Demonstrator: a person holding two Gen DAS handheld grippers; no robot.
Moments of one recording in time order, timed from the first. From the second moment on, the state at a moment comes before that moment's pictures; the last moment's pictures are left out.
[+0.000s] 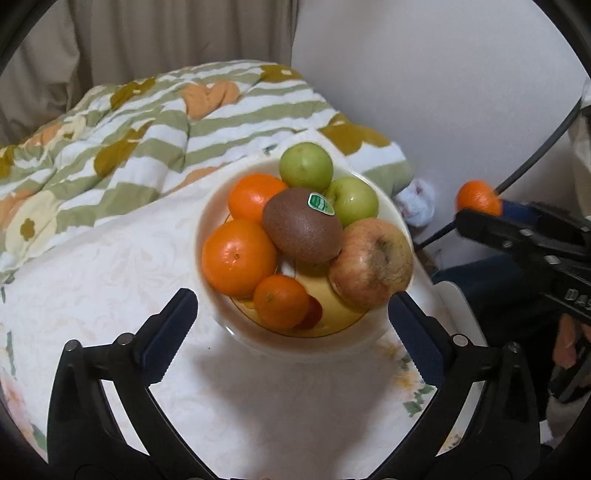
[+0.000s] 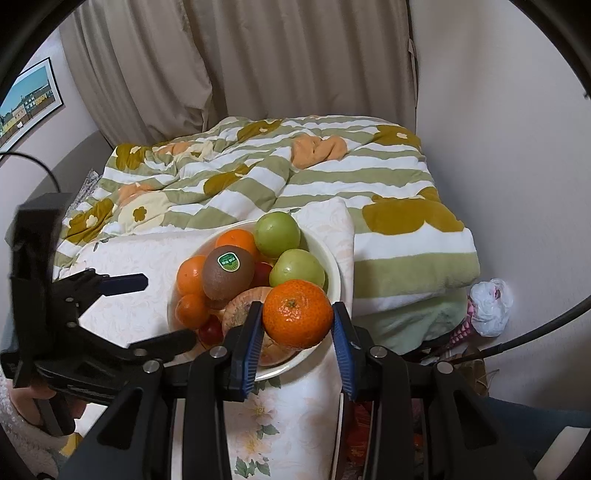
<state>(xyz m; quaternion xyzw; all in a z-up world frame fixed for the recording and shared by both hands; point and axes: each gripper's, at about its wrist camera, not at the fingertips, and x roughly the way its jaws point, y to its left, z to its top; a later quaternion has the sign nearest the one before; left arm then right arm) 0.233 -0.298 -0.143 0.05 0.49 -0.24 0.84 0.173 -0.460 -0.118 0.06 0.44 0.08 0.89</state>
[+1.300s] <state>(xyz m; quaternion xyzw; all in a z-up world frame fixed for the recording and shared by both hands) 0.197 -0.250 -0.131 0.05 0.50 -0.12 0.86 0.221 -0.477 -0.171 0.10 0.46 0.11 0.87</state>
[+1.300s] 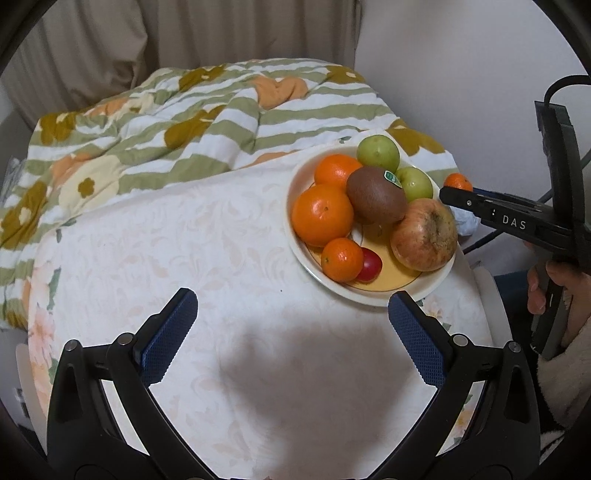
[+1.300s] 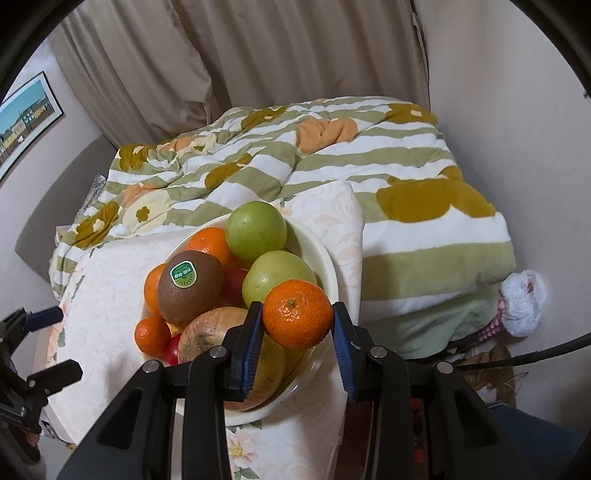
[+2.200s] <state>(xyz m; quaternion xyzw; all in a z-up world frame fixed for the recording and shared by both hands) 0.154 -0.162 -0.045 0.02 0.43 -0.07 0.90 0.162 -0.391 -0.066 -0.01 0.39 0.06 0.92</state>
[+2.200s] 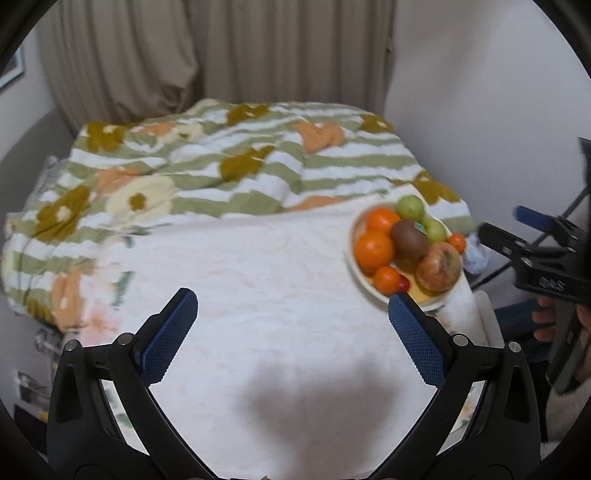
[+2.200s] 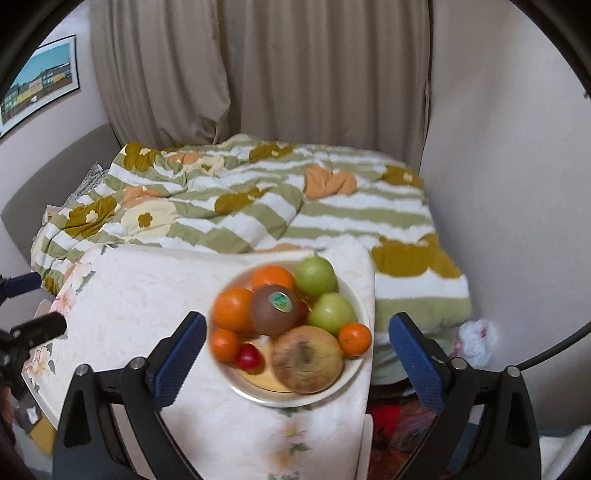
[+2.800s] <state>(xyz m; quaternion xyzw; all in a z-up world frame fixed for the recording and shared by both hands) 0.104 -0.055 0.012 0.01 0.32 -0.04 0.95 0.105 -0.286 -0.014 0.01 0.36 0.02 0.93</state>
